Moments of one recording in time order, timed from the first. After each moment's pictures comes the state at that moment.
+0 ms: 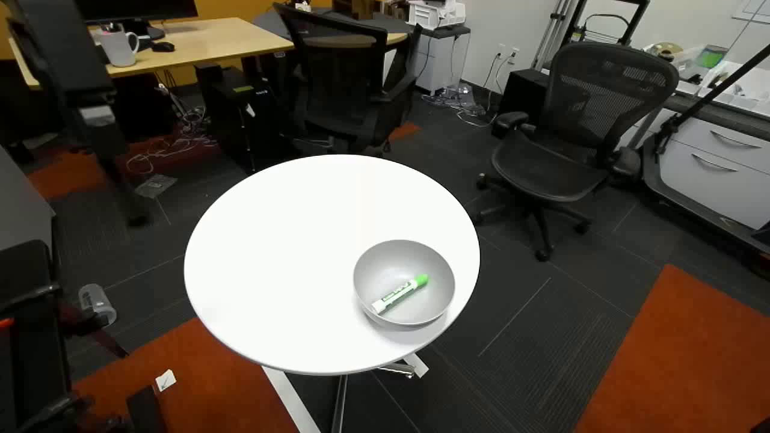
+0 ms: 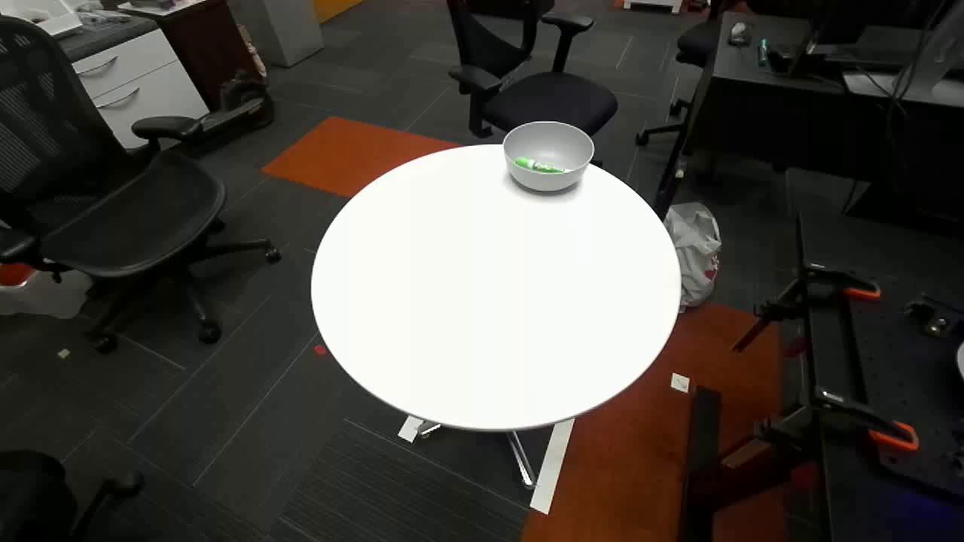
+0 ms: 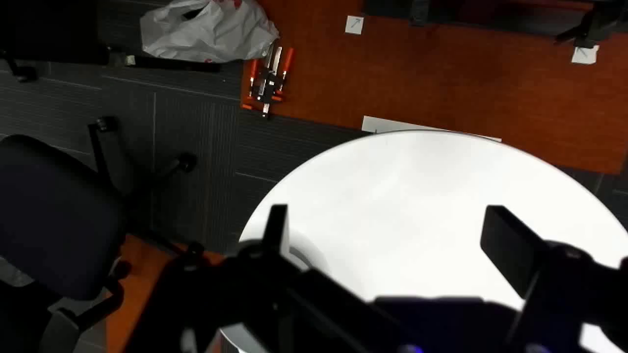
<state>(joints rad) -0.09 -0.50 -0.01 -2.55 -0.31 2.00 -0.09</state>
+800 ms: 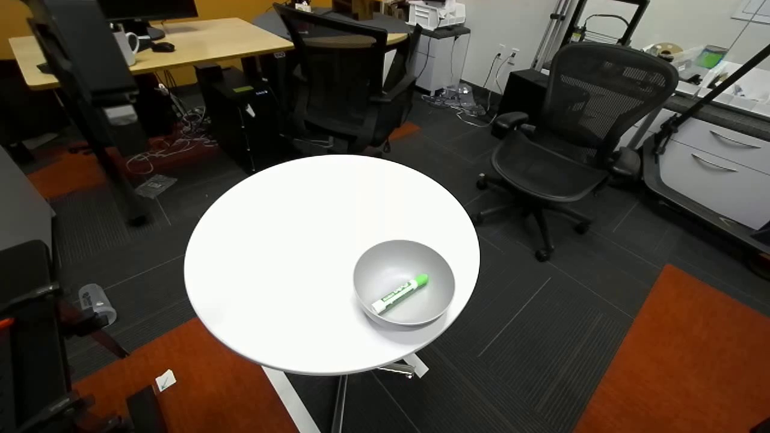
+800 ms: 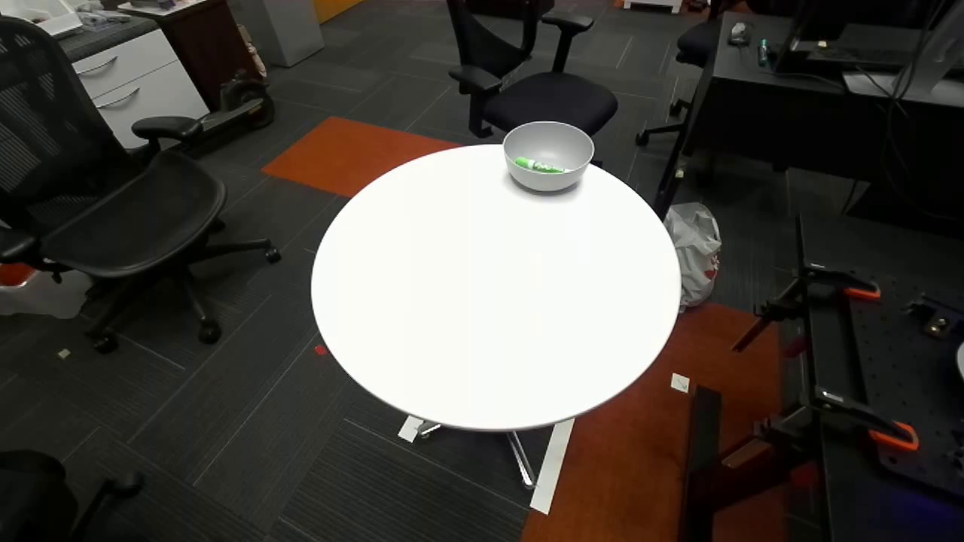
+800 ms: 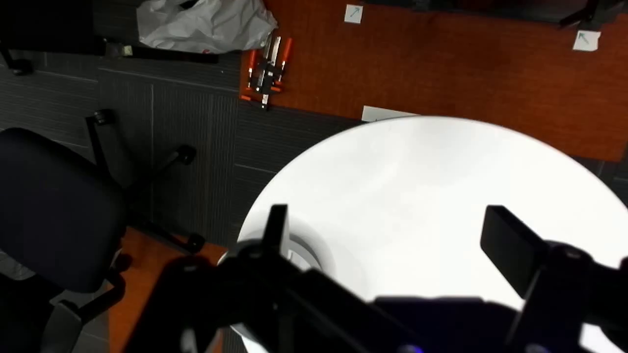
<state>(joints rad) -0.09 -0.47 -0.02 -2.53 -0.31 2.04 -0.09</state>
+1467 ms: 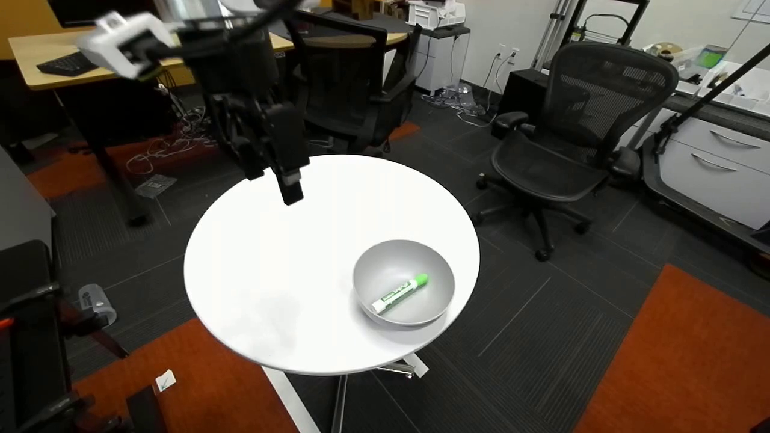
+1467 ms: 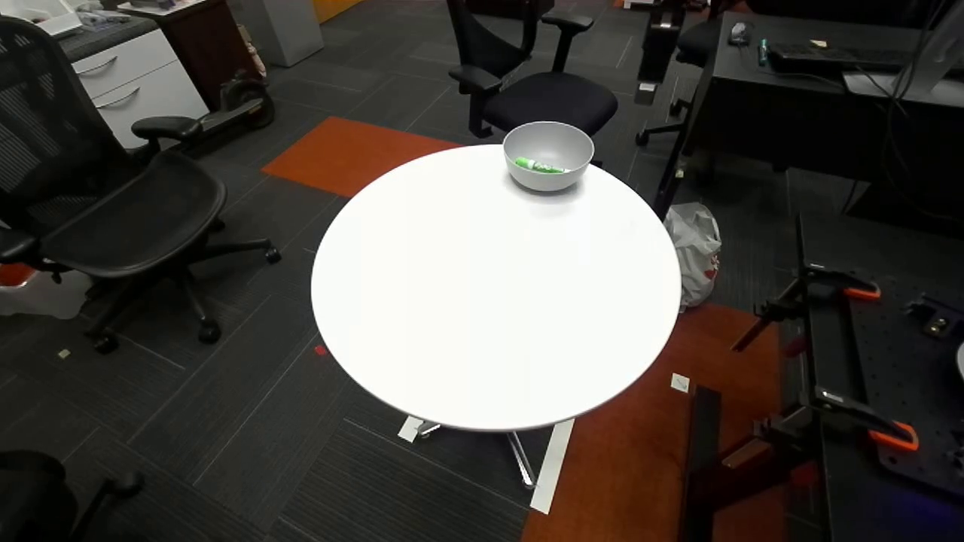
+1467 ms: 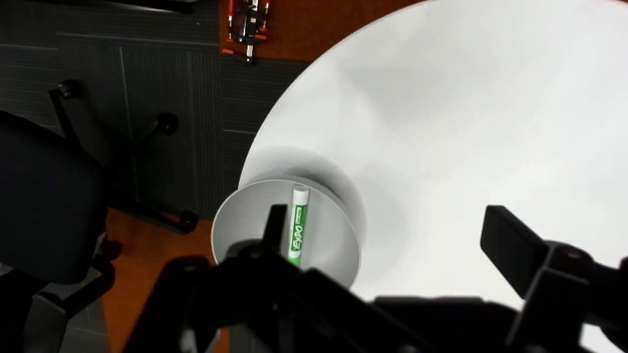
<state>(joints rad) -0.11 -0.05 -0.11 -2.32 -0.28 2.32 -0.09</state>
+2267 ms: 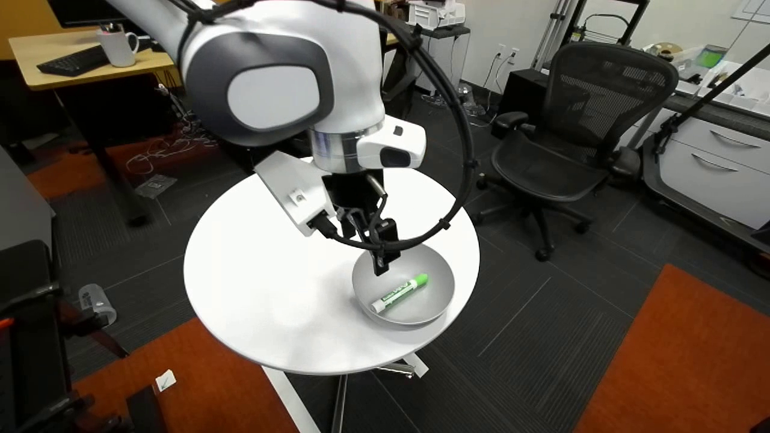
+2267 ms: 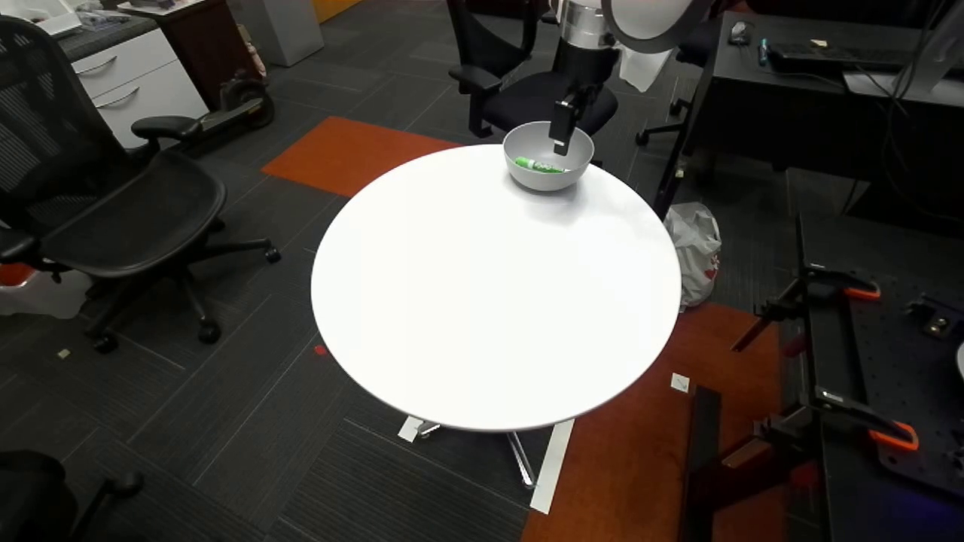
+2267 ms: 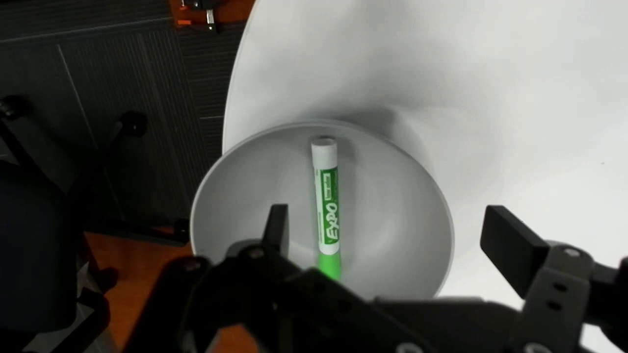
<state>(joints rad) -0.18 0.44 -0.13 -2.04 -0.10 2.59 -0.10</state>
